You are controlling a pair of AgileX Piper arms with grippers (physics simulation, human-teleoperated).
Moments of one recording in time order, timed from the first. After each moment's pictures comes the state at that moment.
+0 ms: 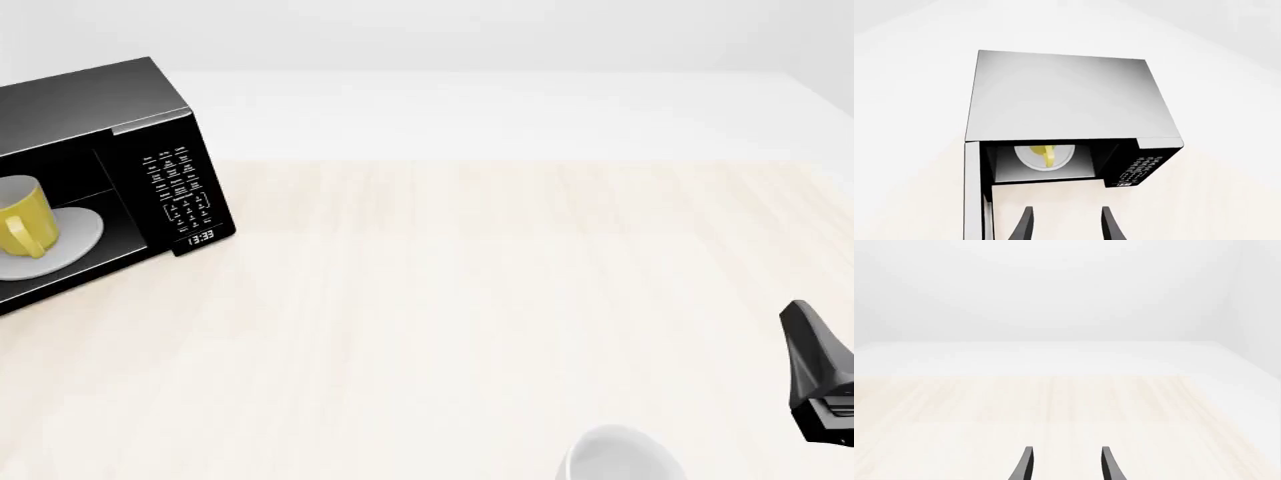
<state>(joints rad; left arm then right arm) 0.44 0.88 -0.81 0.43 -0.19 -0.01 0.02 0.00 -0.01 0.00</state>
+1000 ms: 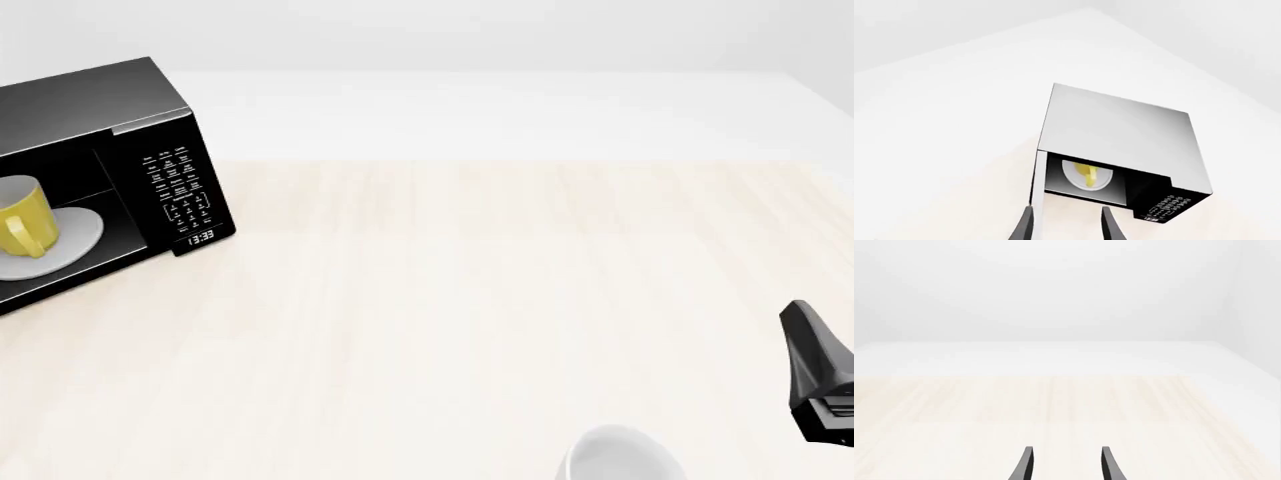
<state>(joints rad) 0.70 0.75 -1.03 0.69 -0.20 -0.01 0.02 0.00 -0.01 0.00</state>
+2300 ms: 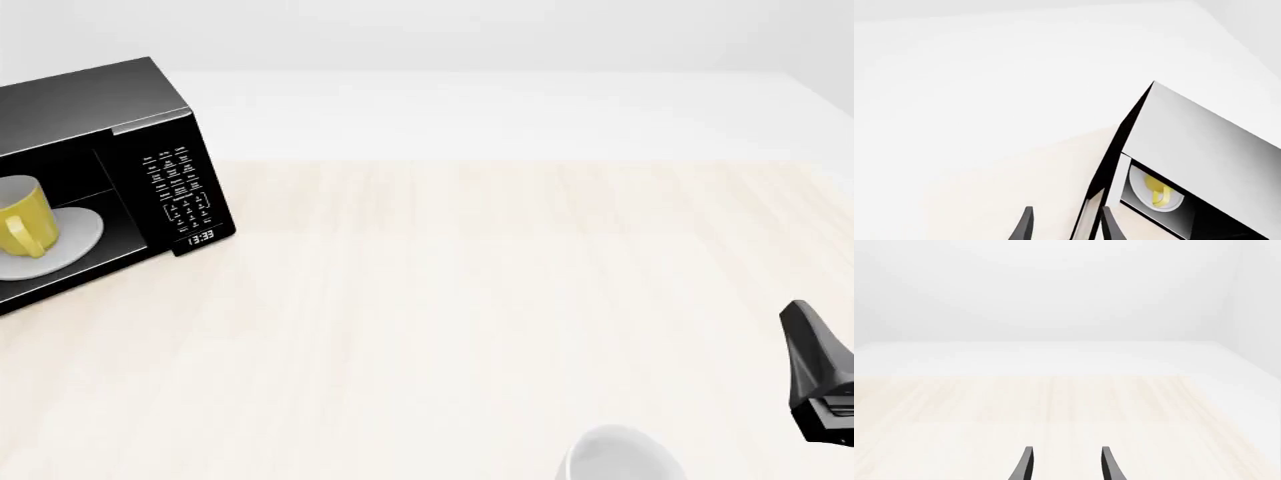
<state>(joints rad) 1.05 0.86 -0.96 0.66 -0.23 -0.01 0.03 0.00 -0.01 0.00</state>
